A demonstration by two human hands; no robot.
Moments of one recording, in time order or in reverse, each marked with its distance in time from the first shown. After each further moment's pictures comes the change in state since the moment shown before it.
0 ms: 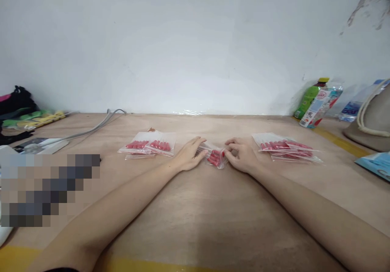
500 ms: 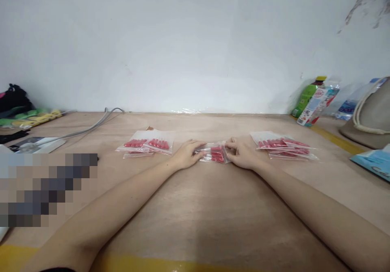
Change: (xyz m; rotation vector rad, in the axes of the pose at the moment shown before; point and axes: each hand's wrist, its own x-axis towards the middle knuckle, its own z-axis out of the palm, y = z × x) left_hand 0.002 -0.002 0.000 -0.013 -0.030 0.050; right_hand 0.002 0.015 -0.003 0.019 -0.212 0.030
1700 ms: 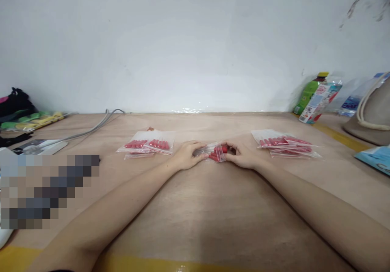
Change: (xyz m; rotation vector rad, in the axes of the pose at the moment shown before) left_hand -0.004 0.000 -0.001 0.009 -0.006 -0.004; right_hand 0.002 -0.022 -0.005 0.396 -0.144 0.115
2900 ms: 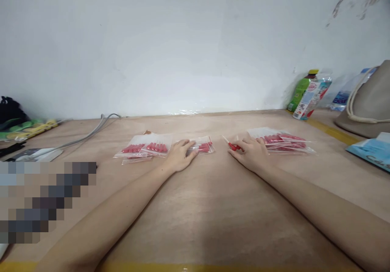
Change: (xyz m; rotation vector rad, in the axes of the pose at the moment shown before) left_hand -0.007 -0.005 -0.009 0.295 -0.025 -0.221; right_hand -0.027 0.022 -0.007 -0.920 0.478 0.023
